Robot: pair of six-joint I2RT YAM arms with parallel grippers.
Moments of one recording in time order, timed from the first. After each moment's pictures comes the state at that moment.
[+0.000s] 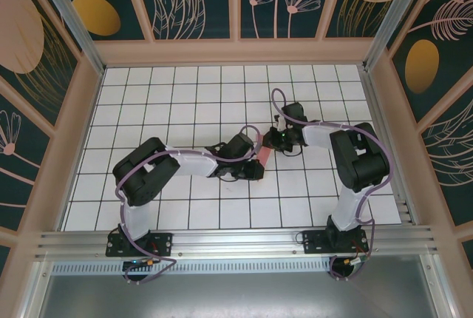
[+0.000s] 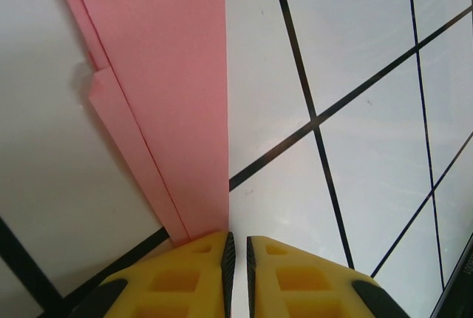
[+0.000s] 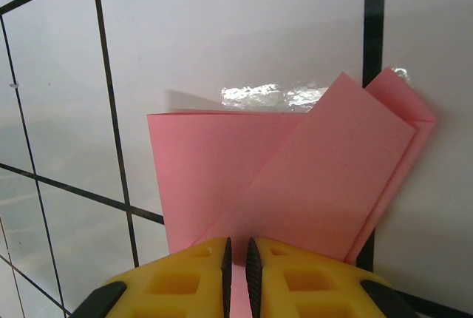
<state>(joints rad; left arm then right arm) -0.91 1.92 0.98 0.03 0.38 -0.76 0.36 1.83 0.95 -0.20 -0.45 0.54</state>
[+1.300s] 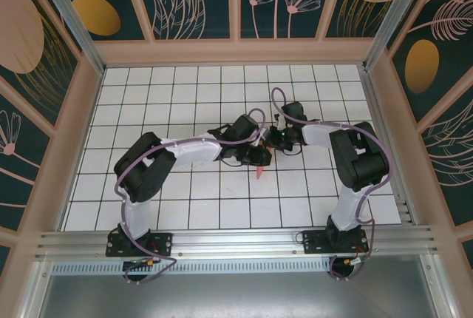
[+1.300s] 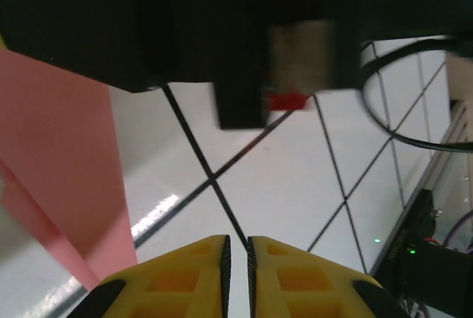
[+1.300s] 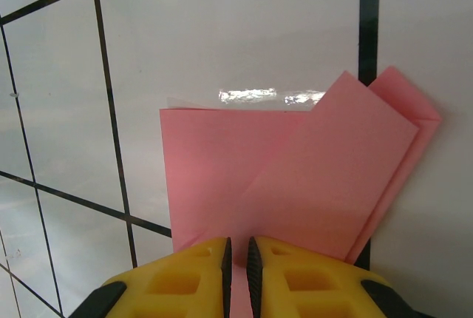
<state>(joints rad) -0.85 1.97 1.23 -0.18 0.49 -0.67 0.36 1.83 0.96 -0.20 -0.44 0.54</state>
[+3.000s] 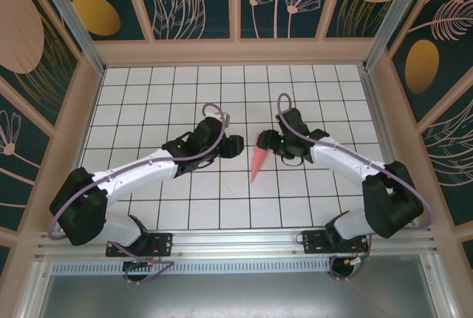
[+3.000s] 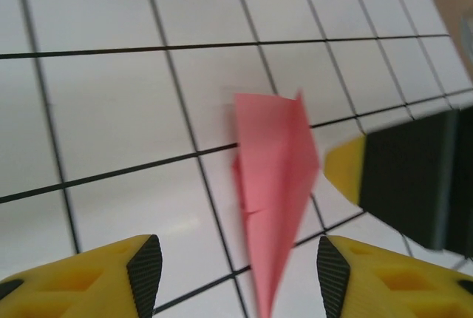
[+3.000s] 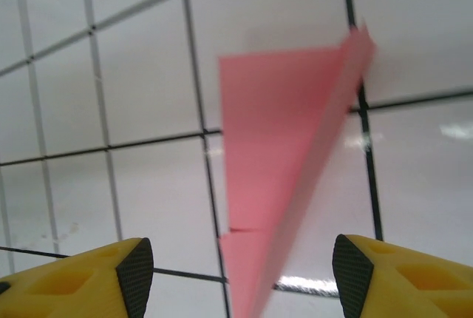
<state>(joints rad) -0.82 1.42 0.91 -0.18 -0.08 -0.67 0.56 1.42 0.84 -0.39 -0.11 0.79</state>
